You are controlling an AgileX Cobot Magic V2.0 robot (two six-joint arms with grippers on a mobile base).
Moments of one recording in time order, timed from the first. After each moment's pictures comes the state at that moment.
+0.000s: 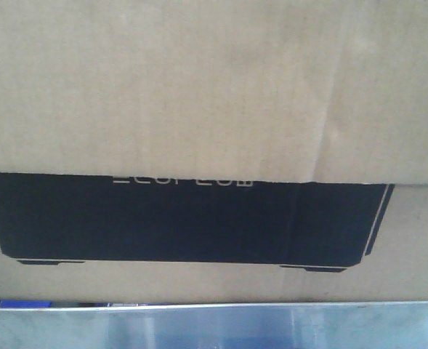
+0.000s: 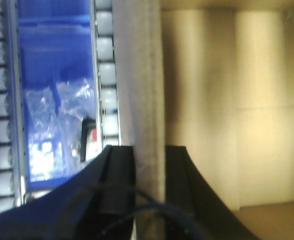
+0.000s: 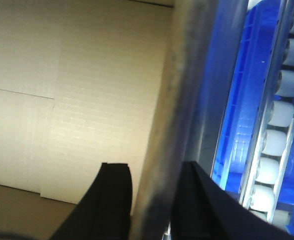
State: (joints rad) left arm -0.22 1.24 -1.30 -0.03 1.11 -0.08; right arm 0.01 1.37 -1.32 0.22 1.14 -0.13
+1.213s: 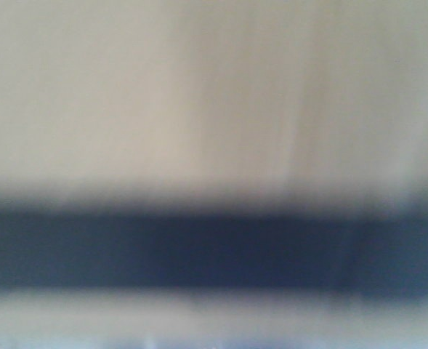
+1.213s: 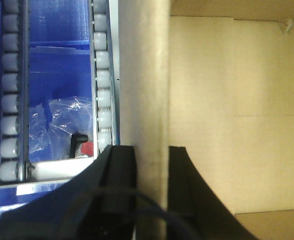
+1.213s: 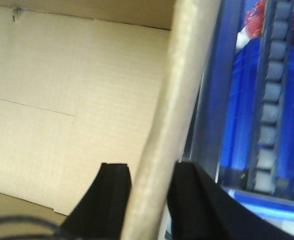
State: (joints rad) left arm -0.22 0.74 -1.16 -0.06 1.24 -0.09; right arm 0.01 0.75 -1.10 0.27 1.24 -0.08
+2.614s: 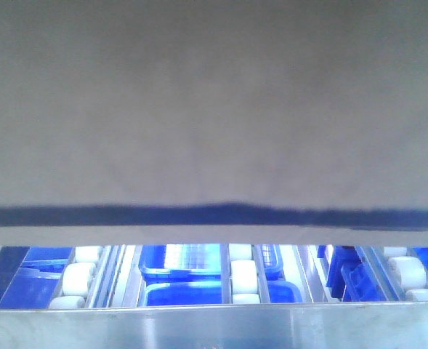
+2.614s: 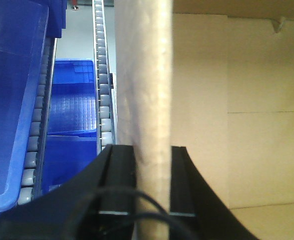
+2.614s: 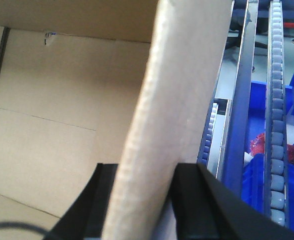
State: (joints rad) left arm -0.22 0.29 -1.12 -0.05 1.21 -0.06; right arm 0.01 0.30 -1.05 0.38 1.13 -0.13
